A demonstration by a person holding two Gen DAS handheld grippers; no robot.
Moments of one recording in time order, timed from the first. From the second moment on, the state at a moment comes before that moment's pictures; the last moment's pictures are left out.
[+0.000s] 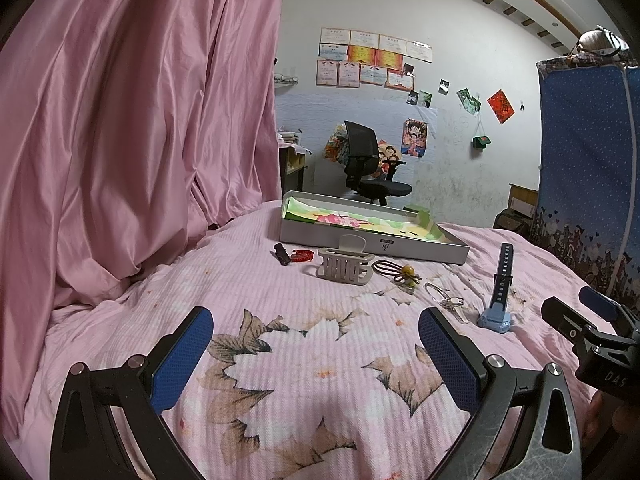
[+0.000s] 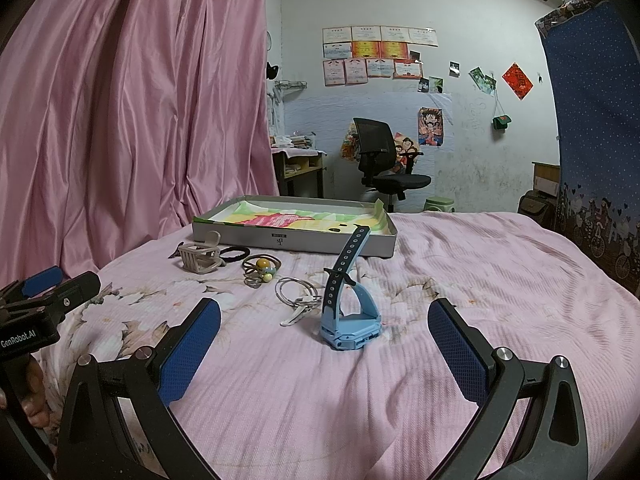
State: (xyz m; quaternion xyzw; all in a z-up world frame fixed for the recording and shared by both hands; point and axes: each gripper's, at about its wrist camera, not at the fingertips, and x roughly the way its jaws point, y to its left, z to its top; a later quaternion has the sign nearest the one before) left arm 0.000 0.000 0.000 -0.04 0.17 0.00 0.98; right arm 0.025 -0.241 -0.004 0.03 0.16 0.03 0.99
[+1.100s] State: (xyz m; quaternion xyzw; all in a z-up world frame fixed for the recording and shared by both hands) left arm 0.153 -0.016 0.000 -0.02 0.33 -0.07 0.94; right arm 0.129 -0.261 -0.027 0.06 0.33 0.06 0.94
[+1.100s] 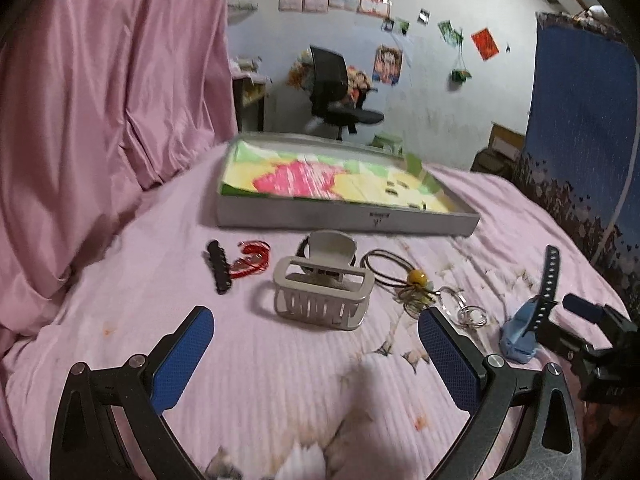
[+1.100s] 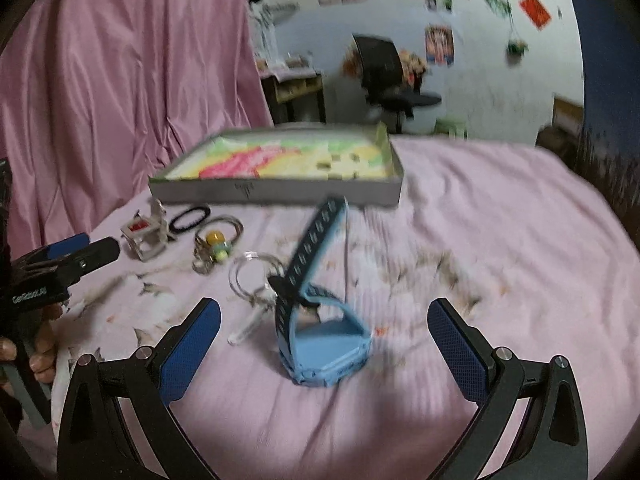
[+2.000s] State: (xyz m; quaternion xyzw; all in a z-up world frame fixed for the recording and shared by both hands) left arm 0.202 -0.018 -0.027 -0.03 0.38 -0.10 0.92; right arm 0.150 -0.240 -0.062 0.09 0.39 0.09 0.91
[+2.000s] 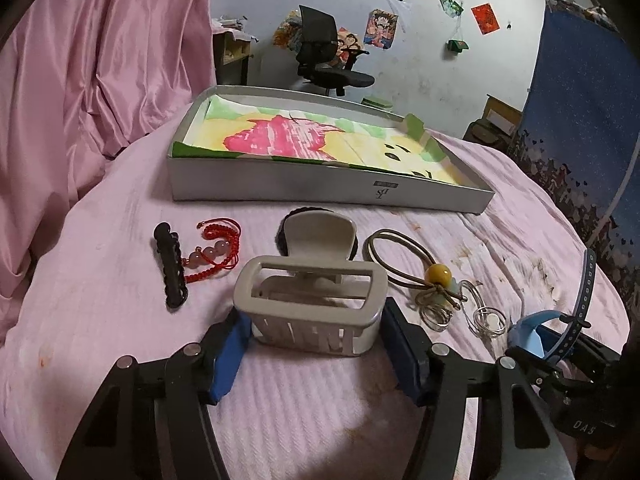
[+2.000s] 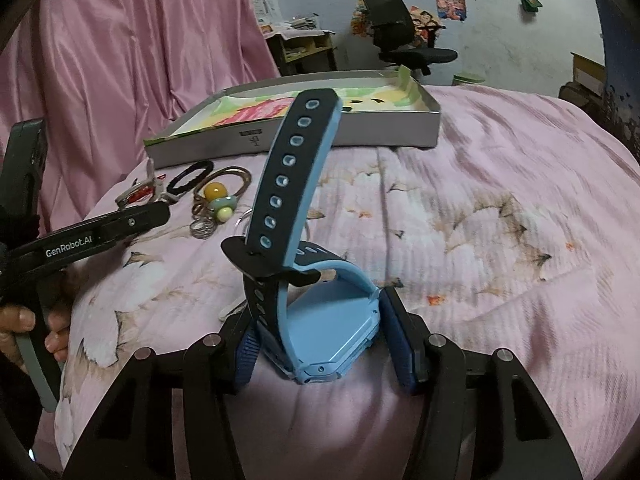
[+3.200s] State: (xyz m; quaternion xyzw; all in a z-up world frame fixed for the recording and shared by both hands) left arm 0.306 0.016 0.028 -0.07 0.34 -0.09 0.94; right arm 0.320 -0.223 0.001 0.09 0.31 0.15 0.93
